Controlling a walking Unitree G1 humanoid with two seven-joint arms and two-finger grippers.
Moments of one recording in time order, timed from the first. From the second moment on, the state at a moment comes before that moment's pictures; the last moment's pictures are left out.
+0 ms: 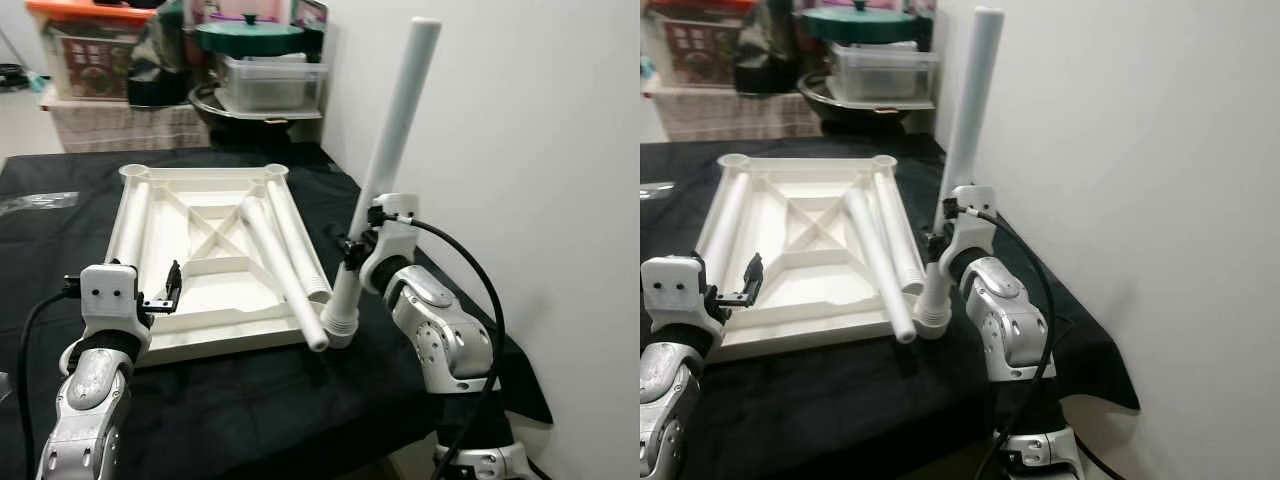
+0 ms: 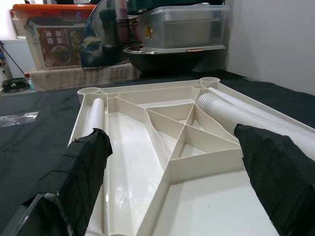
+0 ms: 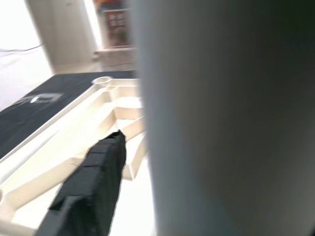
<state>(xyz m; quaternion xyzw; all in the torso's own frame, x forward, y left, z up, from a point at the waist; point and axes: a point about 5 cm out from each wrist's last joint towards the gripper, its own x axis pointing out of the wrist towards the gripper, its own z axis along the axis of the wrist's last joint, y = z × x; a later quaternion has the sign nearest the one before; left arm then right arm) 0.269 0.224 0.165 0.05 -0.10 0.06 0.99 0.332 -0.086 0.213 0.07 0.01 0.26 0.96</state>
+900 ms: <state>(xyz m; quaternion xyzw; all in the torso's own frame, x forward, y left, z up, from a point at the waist) 0.268 0.226 0.164 0.05 -0.10 0.07 0.99 0.347 -0.044 0.206 0.03 0.03 0.38 0.92</state>
